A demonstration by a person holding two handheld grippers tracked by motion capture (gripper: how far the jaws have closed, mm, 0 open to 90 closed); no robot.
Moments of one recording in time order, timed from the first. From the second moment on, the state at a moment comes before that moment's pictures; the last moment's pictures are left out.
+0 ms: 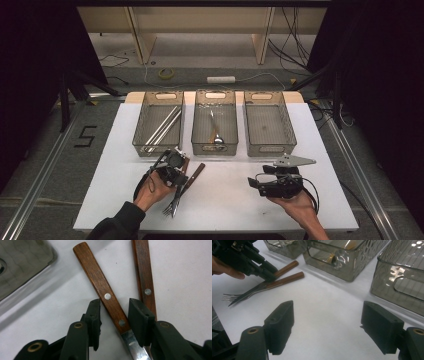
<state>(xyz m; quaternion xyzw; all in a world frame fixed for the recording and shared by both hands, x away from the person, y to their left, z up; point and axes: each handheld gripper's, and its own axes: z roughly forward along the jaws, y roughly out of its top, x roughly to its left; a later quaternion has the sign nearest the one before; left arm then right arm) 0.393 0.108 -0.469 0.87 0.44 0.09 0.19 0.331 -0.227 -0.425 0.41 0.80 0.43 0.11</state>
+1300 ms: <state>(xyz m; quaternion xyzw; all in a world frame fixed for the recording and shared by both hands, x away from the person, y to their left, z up) 0.388 0.103 -0.464 0.89 0.40 0.09 0.21 0.332 -0.228 -0.425 0.40 0.80 0.43 0.12</state>
